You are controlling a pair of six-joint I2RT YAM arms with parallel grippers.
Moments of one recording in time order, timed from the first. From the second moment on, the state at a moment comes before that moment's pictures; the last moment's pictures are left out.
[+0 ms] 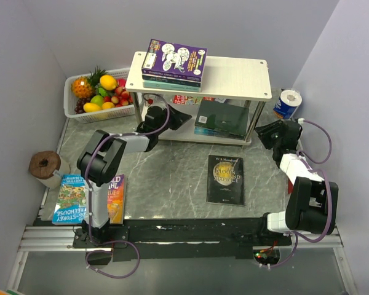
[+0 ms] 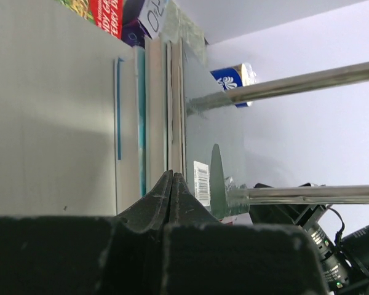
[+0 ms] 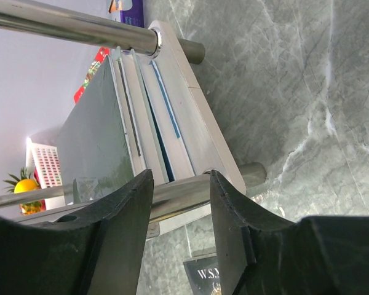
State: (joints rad) left arm -0.49 2.03 1.19 0.69 0.23 -1.12; right arm -0.20 1.36 0.70 0.16 -0.18 0.93
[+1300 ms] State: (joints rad) left arm -0.53 2.08 1.18 0.70 0.25 -1.15; right arm -0.19 1.36 0.70 0.15 -0.18 0.93
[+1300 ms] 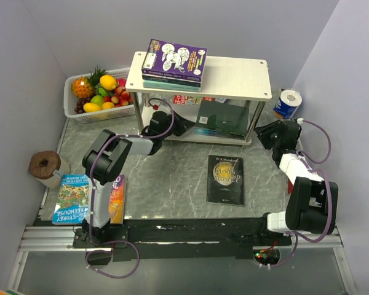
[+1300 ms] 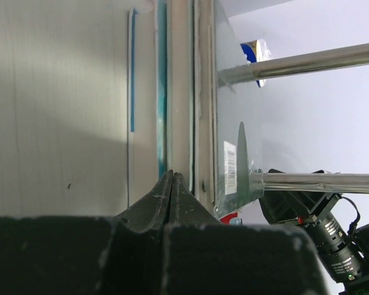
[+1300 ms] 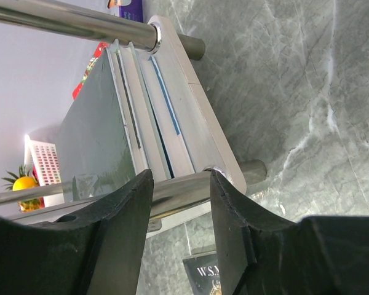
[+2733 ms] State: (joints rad) left arm -0.51 2.01 1.08 0.74 0.25 -1.17; right arm -0.01 1.09 0.53 0.10 0.01 0.77
